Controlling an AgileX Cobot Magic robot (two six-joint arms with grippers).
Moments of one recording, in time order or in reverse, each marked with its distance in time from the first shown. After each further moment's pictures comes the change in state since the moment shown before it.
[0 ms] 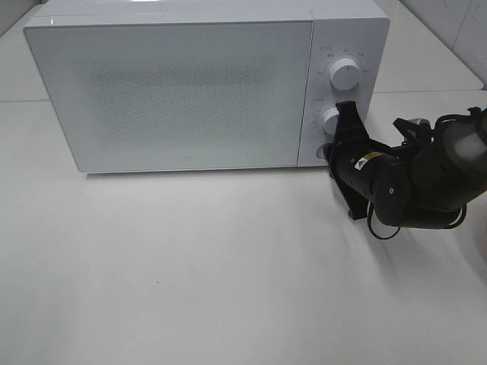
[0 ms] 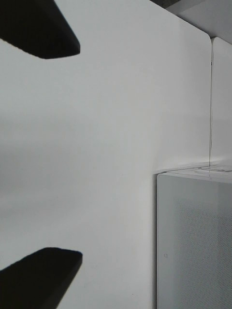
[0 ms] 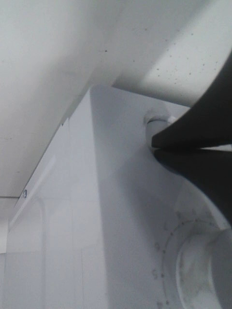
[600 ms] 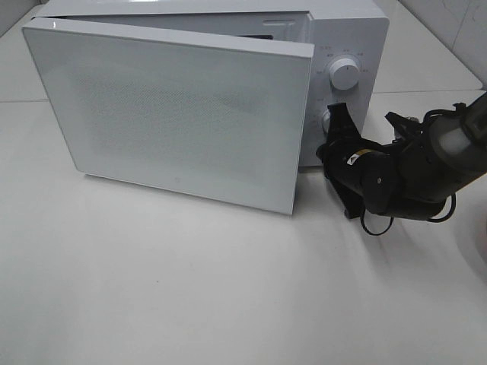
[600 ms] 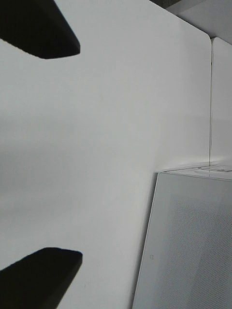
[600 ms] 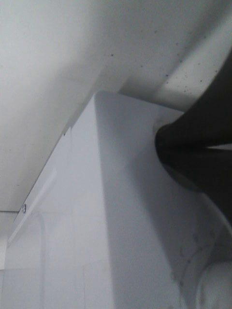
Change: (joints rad) left arm 0.000 0.000 0.000 0.000 0.000 0.000; right arm -0.010 0.037 -0.081 0.042 0.072 -0.072
